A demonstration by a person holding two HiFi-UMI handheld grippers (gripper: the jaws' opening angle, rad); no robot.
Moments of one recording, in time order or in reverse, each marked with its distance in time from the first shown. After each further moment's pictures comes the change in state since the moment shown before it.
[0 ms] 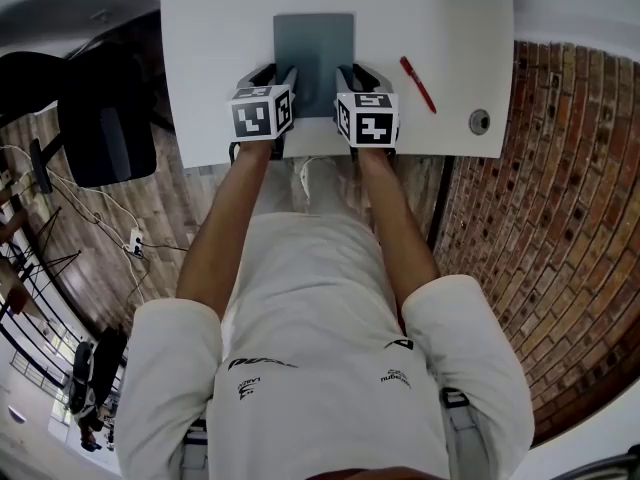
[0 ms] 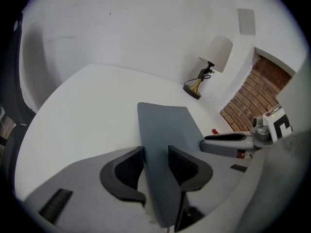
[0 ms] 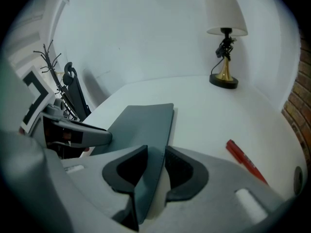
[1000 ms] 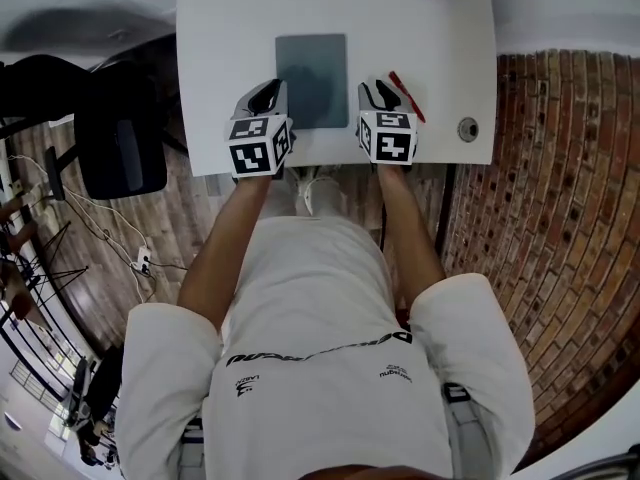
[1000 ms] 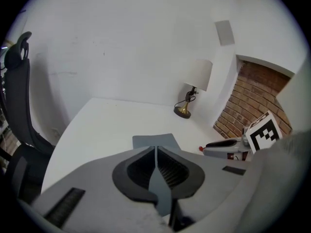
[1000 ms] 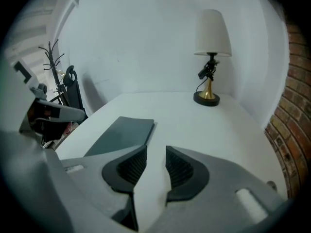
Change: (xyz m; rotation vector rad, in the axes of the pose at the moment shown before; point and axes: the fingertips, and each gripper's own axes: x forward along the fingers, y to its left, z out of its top) left arm -0.078 -0.038 0.048 0.101 -0.238 0.020; right arm -0.061 -0.045 0.019 -0.048 -0.110 -0.078
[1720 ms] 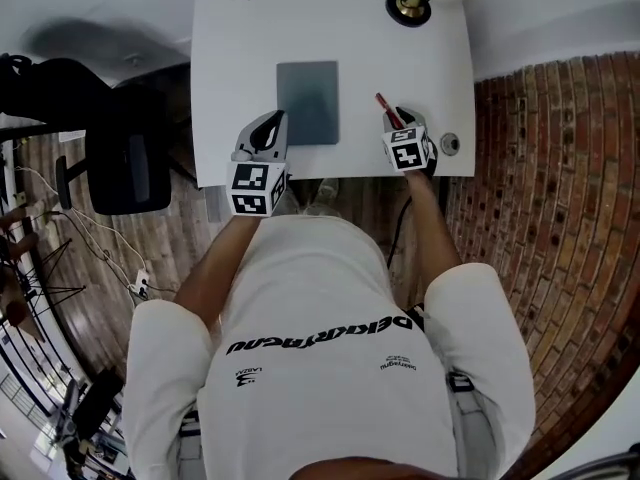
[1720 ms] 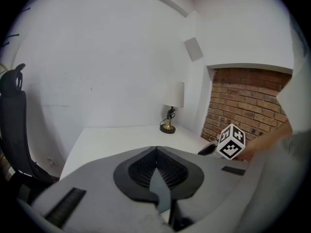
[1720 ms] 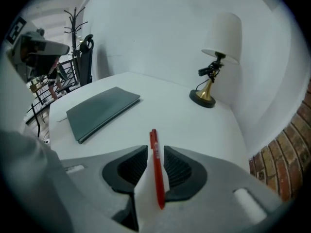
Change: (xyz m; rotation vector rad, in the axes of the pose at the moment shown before) left arm -0.084 -0.050 0.027 0.187 -0.238 -0.084; right arm -0.023 -0.076 -0.040 -0.347 0.110 -0.028
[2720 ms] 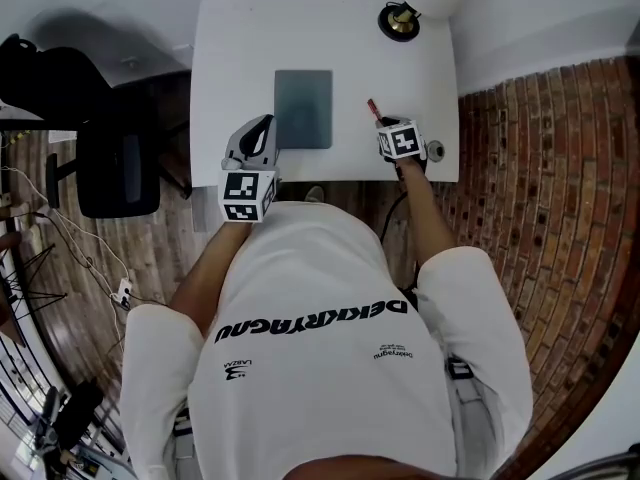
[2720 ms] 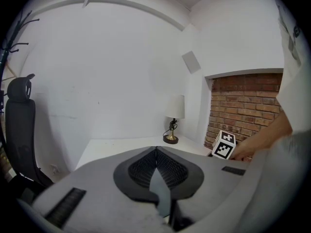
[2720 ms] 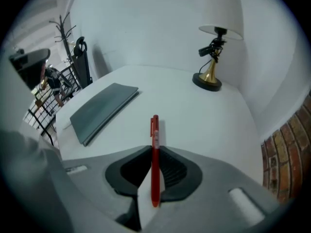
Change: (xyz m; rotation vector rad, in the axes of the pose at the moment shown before) left arm -0.043 0.009 0.020 0.027 -0.143 0.037; right arm 0.009 -0.003 -0.018 0.104 0.145 0.098
